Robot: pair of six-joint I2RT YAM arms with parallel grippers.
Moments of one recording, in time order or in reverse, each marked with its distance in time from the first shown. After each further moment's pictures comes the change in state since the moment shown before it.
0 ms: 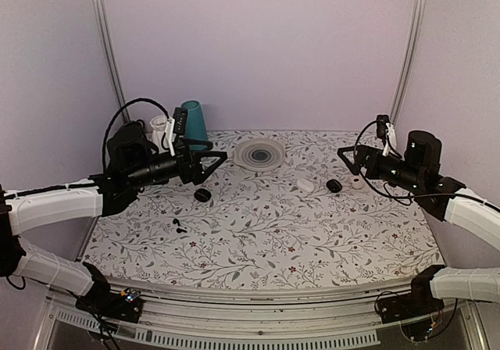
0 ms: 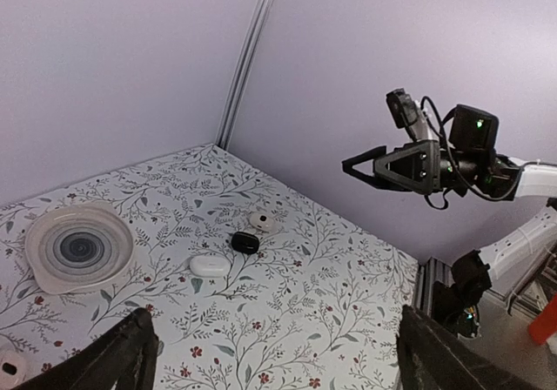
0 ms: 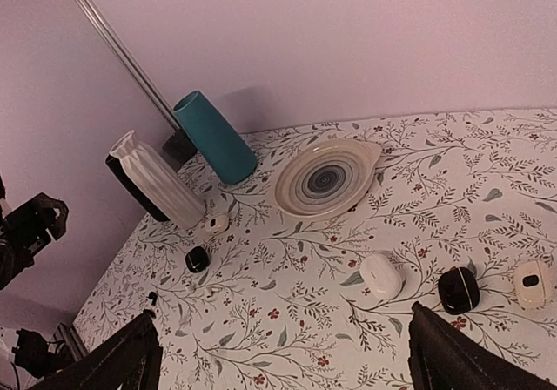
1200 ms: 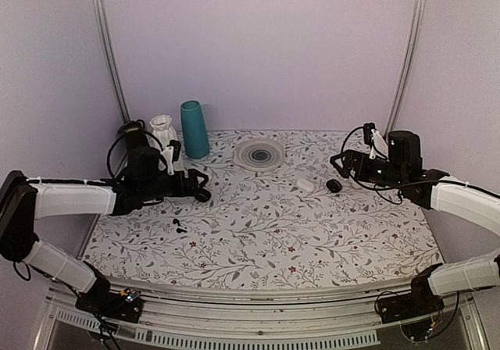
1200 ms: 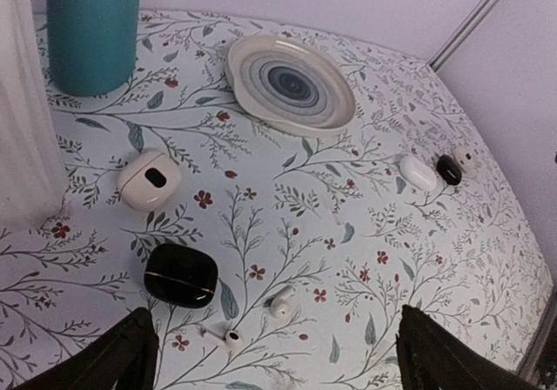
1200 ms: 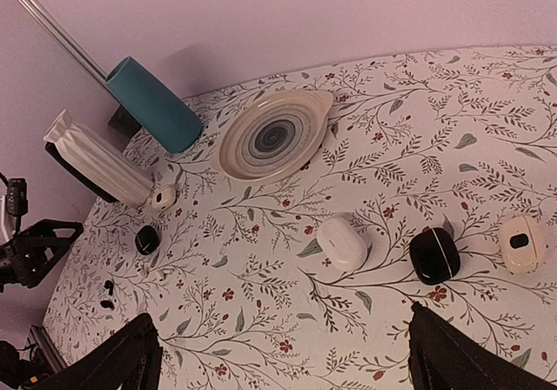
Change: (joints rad) left arm 0.128 0.137 -0.078 -0.242 -0.320 -0.097; right arm 0.001 0.189 0.051 -0.053 0.070 0.007
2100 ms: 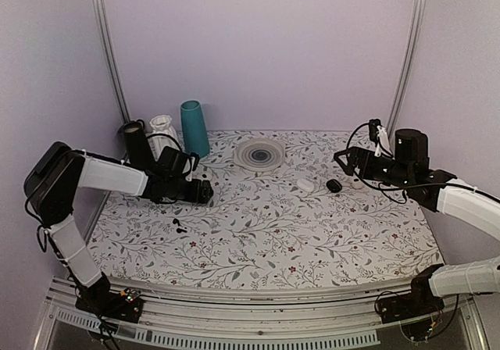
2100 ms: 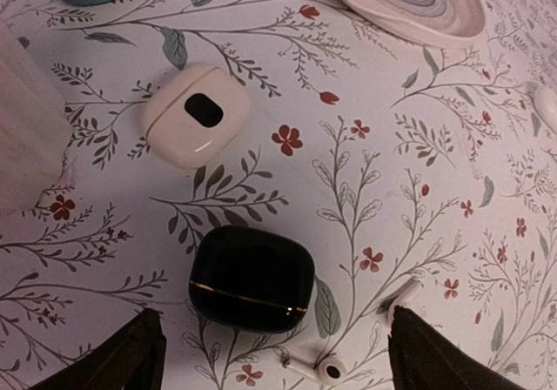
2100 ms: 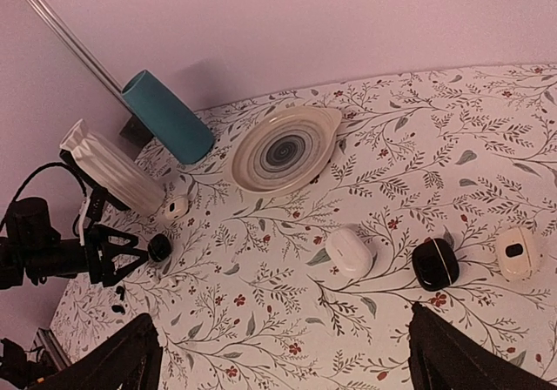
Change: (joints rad) left arm 0.003 0.370 0.239 -0.219 -0.125 0.111; right arm 0.000 -0.069 0.000 -0.023 0.000 0.000
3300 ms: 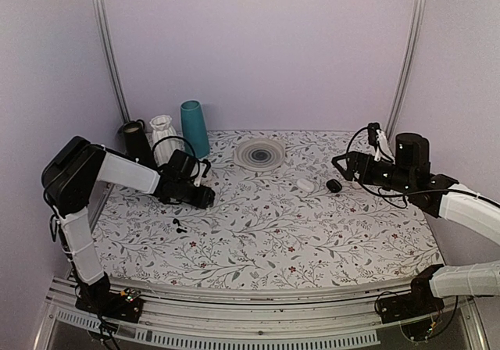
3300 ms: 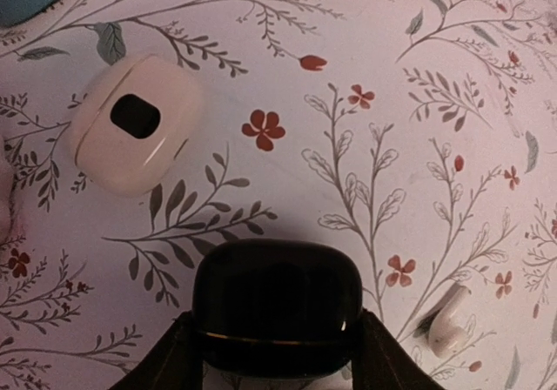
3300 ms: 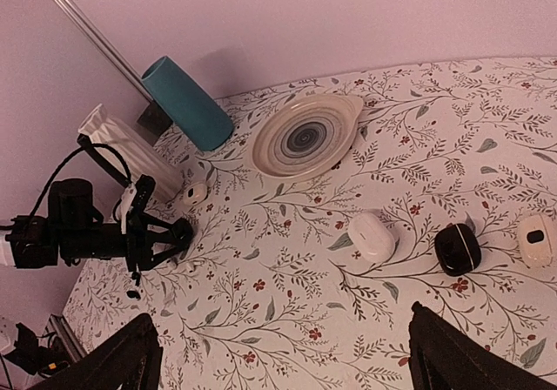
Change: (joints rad) left arm 0.000 0.154 0.085 -0.013 0.017 0.187; right arm 0.037 -0.048 -0.033 -0.008 -0.007 0.019
